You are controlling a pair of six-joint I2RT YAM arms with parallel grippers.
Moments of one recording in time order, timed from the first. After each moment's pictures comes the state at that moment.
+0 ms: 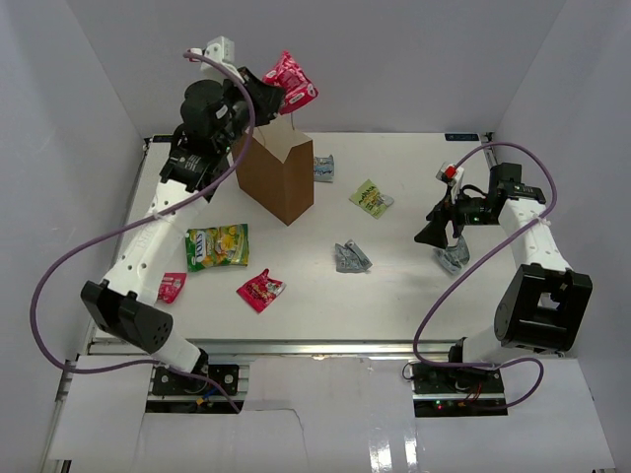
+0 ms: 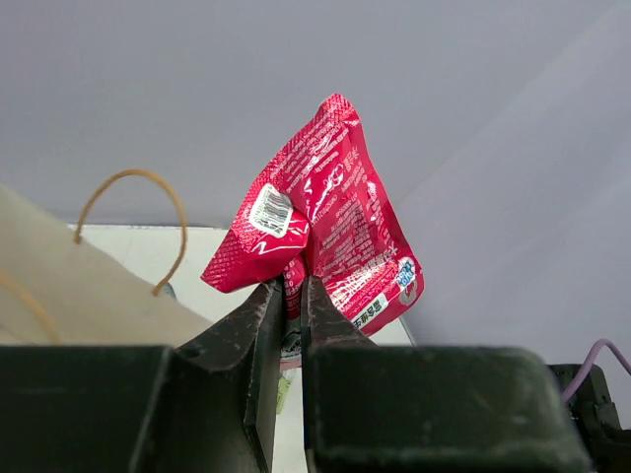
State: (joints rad) left arm -0.39 1.51 1.74 -0.16 0.01 -0.54; right arm -0.16 1.49 1.20 -0.92 -1.03 -0.92
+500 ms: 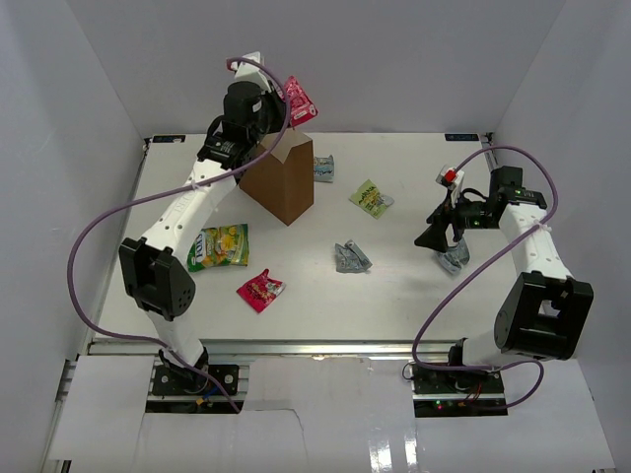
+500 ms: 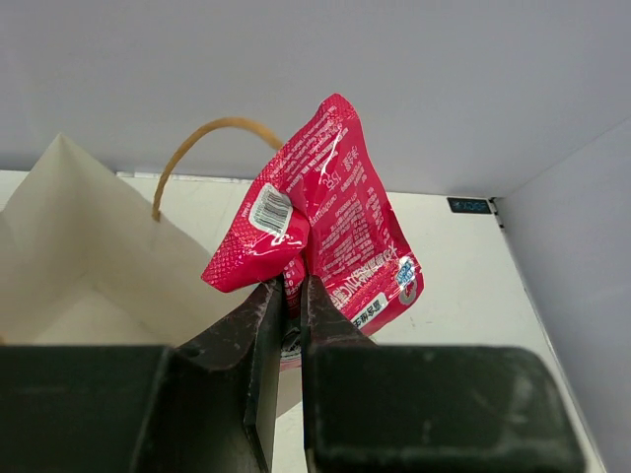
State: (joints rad) left arm -0.42 1.79 1.85 -0.20 -0.12 -0.41; right arm -0.16 1.45 1.17 -0.93 -1.02 -0.93
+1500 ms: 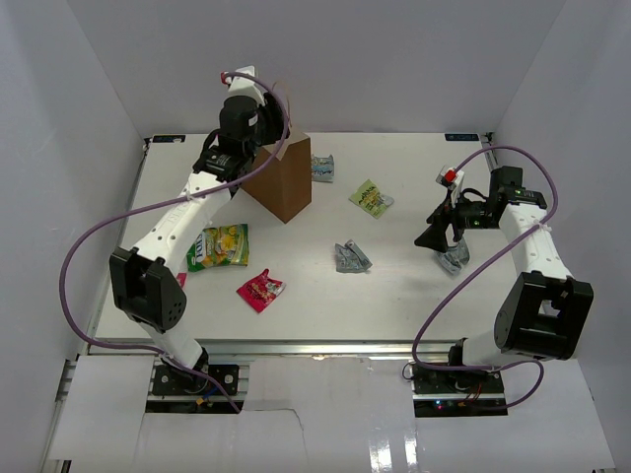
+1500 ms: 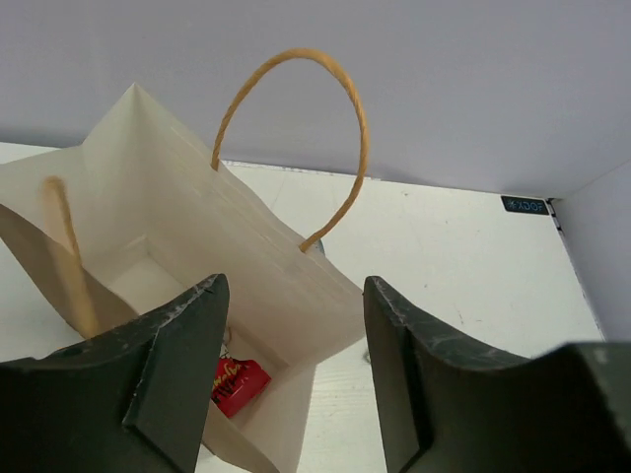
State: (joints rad) left arm -0.42 1.68 1.66 -0.15 -0.23 -0.36; right arm -0.16 1.45 1.16 -0.93 -1.02 -0.93
